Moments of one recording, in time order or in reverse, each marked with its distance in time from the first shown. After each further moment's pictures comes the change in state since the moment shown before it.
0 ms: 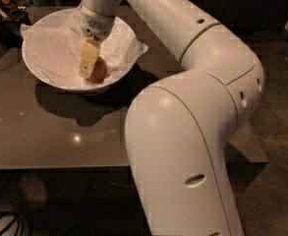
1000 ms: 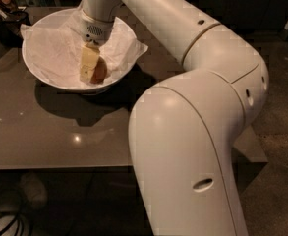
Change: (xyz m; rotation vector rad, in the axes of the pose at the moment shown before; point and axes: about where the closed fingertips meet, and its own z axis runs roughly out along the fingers) arm 0.000 0.002 0.010 0.008 0.003 -0.041
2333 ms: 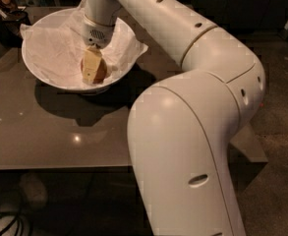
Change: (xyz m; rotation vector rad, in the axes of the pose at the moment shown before) arm 0.005 -0.012 0.015 0.009 0.002 -0.041
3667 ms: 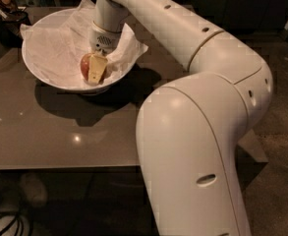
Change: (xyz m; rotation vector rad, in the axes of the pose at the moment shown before) arm 0.020 -0.005 0.010 0.001 -0.020 0.028
